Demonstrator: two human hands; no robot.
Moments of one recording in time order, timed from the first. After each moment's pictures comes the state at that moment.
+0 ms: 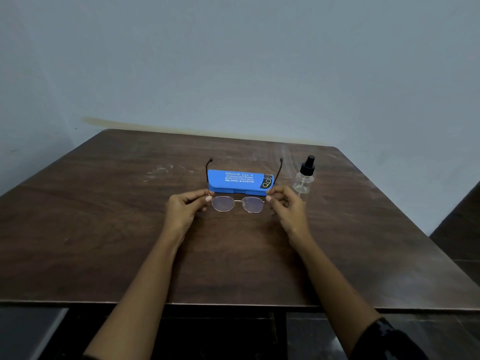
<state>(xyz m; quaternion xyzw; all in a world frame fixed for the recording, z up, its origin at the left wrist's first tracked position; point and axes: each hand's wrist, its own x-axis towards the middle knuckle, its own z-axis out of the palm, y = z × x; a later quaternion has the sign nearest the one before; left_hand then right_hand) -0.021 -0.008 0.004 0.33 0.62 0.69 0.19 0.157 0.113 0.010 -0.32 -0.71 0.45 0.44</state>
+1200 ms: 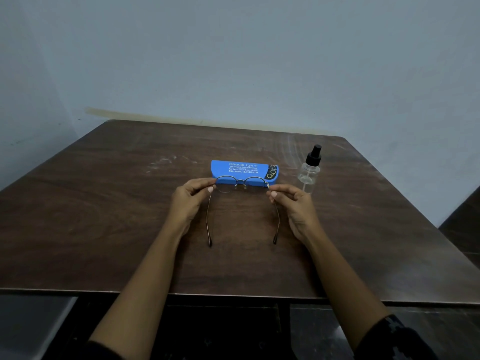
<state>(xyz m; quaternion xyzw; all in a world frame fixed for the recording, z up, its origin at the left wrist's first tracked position) -0.024 -0.003 -0.001 0.36 0.62 0.67 0.20 0.161 0.121 -0.002 -0.26 -0.59 0.64 0.42</state>
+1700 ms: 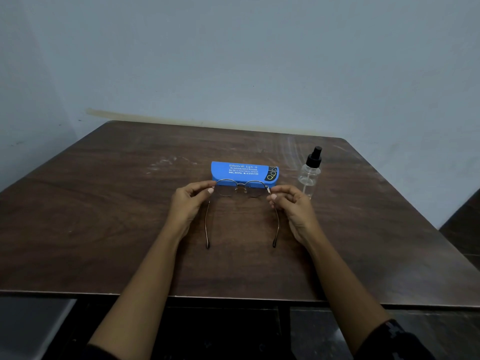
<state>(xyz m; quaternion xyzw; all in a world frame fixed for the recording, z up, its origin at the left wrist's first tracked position) -0.024 -0.004 -0.002 0.34 0.62 0.67 0.22 0.160 0.119 -0.001 -0.29 -0.61 0.62 0.41</state>
